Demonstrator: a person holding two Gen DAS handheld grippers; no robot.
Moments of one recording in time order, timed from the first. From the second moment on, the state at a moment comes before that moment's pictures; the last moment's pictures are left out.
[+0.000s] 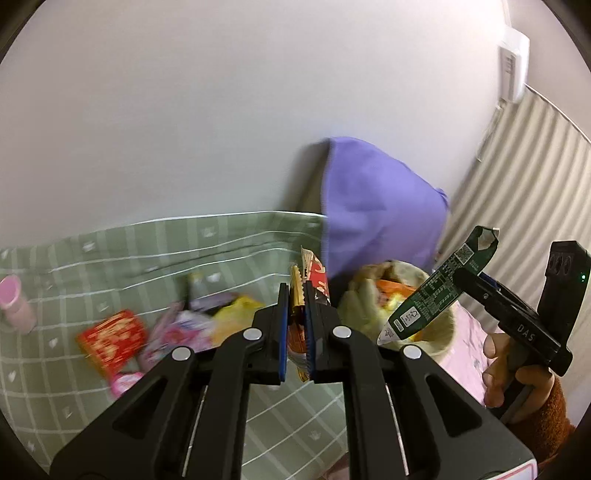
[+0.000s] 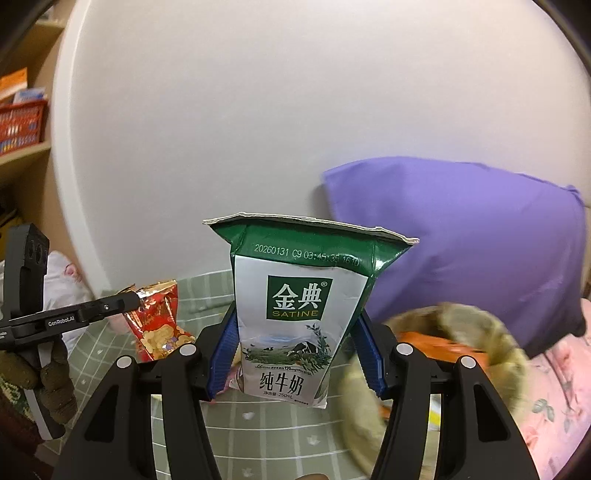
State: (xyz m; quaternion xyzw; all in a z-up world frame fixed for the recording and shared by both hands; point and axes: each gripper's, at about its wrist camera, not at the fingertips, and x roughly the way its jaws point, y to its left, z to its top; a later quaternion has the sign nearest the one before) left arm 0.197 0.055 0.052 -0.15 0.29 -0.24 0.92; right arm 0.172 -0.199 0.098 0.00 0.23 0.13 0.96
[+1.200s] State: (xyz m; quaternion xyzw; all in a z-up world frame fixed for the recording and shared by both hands) left arm 0.299 -0.189 -0.026 0.02 0.40 -0.38 0.83; right arm 0.250 -0.321 -0.007 0.01 0.39 0.09 0.92
